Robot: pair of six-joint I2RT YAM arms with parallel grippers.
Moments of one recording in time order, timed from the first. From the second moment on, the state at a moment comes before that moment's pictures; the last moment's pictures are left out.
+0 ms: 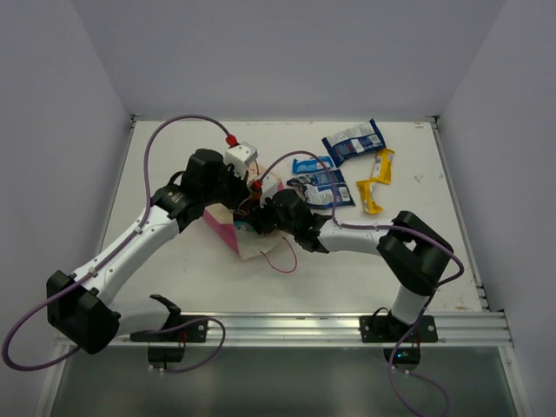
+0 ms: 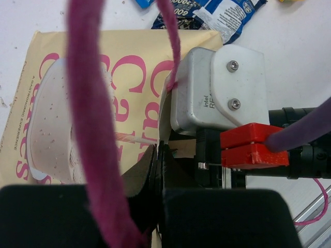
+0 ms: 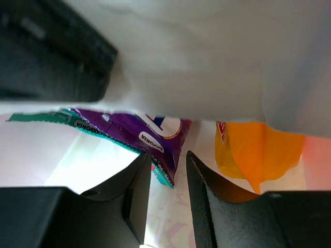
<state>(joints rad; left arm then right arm) -0.53 1.24 1.09 -0.46 0.16 0.00 0.91 1.75 0.96 0.38 0.01 0.21</state>
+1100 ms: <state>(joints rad) -0.48 1.25 1.14 -0.52 0.07 0.00 0.89 1.63 0.93 0.27 0.01 0.21</state>
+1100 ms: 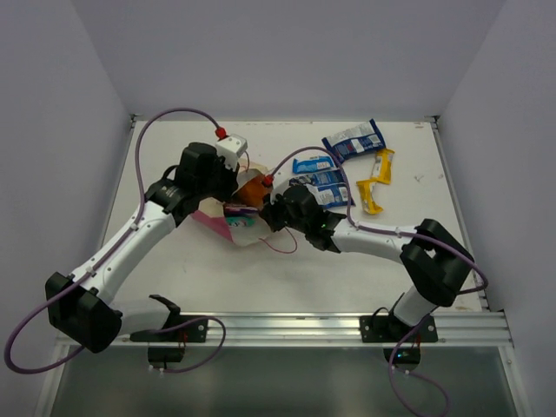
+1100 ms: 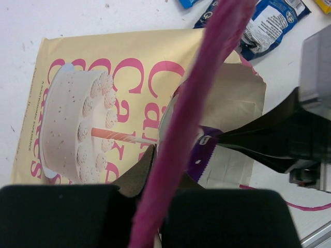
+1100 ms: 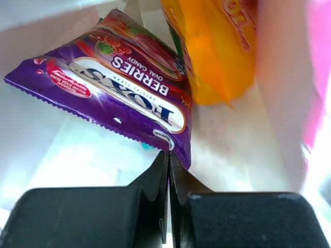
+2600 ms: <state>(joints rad) -0.47 1.25 1.14 -0.53 0.15 0.01 0.88 1.73 0.99 0.25 0.04 0.09</state>
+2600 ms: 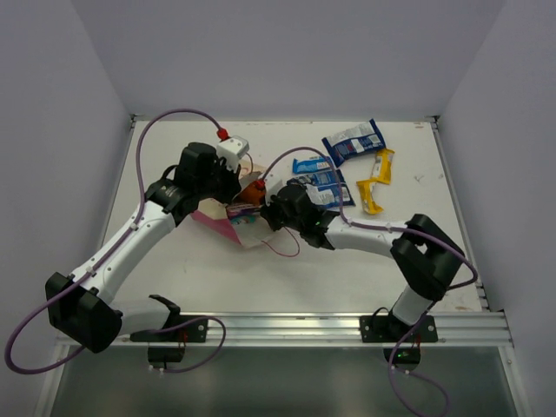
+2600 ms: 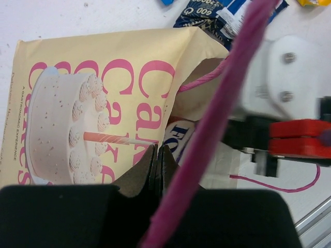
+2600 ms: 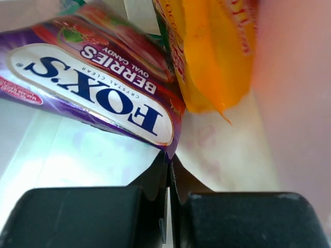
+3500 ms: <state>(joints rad) -0.41 1.39 1.15 -0.45 -0.14 -0.03 0.58 0.98 0.70 -0.39 0.28 0.46</state>
